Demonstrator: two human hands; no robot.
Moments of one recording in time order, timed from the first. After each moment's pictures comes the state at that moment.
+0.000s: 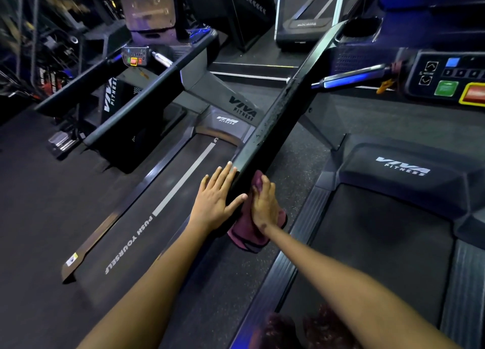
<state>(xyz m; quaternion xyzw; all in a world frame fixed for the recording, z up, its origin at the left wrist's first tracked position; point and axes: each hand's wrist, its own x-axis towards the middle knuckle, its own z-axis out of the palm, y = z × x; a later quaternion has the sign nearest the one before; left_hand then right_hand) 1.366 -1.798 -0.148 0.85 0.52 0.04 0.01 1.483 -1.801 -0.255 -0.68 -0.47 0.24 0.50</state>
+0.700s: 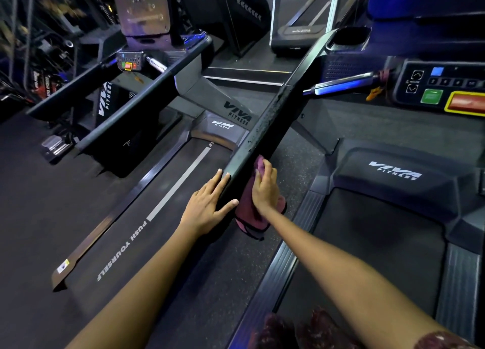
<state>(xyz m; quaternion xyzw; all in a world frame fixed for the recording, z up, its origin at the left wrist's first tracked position) 1.365 -1.794 -0.144 0.85 0.51 0.05 0.08 1.515 -1.763 -0.232 -0.70 -0.42 0.23 0.53</state>
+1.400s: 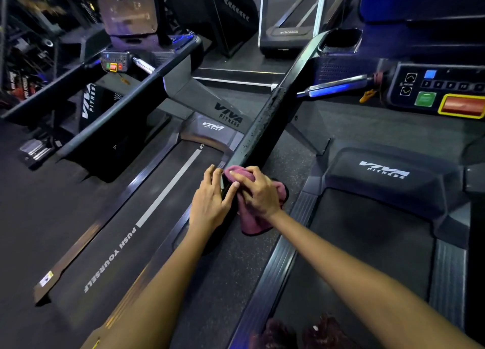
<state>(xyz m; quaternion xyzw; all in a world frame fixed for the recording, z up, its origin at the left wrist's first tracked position) 1.401 -1.769 -0.151 0.80 0.58 0.16 0.07 1.536 -1.762 -0.226 -0.52 -0.68 0.01 0.52</state>
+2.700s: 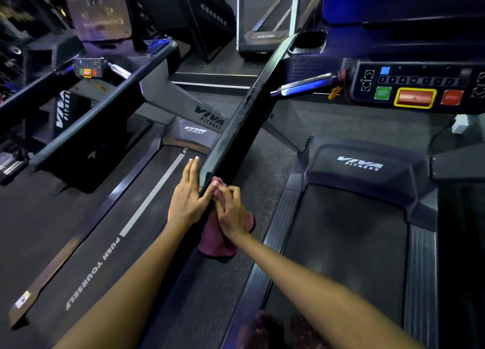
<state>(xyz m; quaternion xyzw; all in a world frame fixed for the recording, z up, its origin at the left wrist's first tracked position) 1.400 -1.774 -0.143 0.81 0.54 0.20 0.13 1.488 -1.813 -0.237 -0.62 -0.53 0.23 0.53</state>
